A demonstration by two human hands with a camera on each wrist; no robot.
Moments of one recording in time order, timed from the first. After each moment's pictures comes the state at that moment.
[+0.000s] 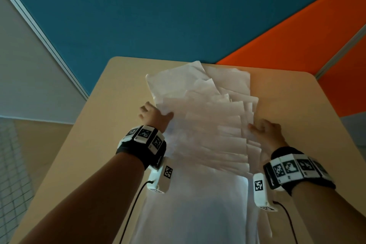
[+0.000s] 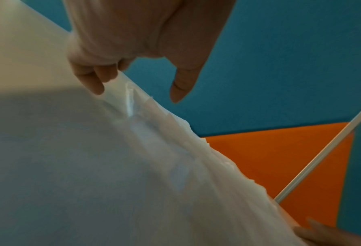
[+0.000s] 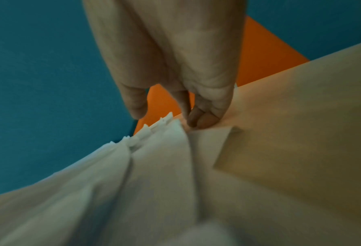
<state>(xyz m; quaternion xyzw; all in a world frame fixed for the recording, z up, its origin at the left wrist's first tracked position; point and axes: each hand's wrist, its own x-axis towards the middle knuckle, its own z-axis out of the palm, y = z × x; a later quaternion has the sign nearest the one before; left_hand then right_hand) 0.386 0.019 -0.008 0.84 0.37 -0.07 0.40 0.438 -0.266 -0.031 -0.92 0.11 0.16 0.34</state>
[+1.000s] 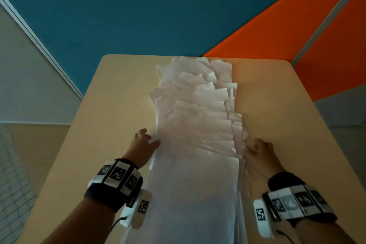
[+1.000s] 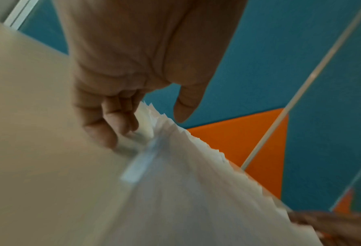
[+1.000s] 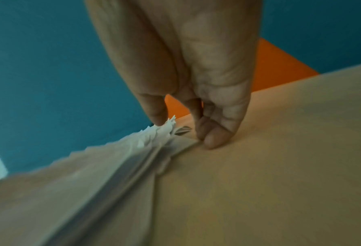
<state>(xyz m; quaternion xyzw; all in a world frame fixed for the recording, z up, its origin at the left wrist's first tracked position) 0.270 0.011 -0.007 0.83 0.29 -0.14 0.45 0.314 -0.290 -0.012 -0.93 0.12 0.19 0.30</state>
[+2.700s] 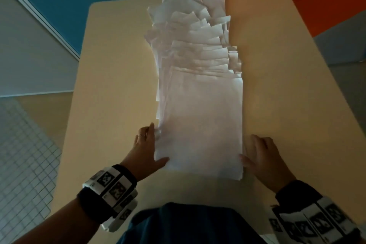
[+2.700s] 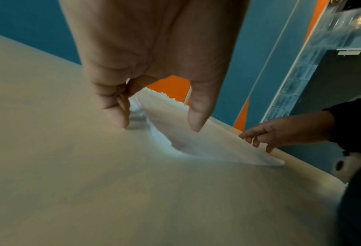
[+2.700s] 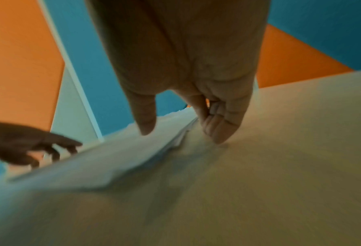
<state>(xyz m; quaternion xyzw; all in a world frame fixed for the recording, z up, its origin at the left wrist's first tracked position) 0.083 -0.016 0.004 0.94 0.04 -0.27 0.22 0.097 -0.310 -0.005 -0.95 0.03 0.23 0.23</state>
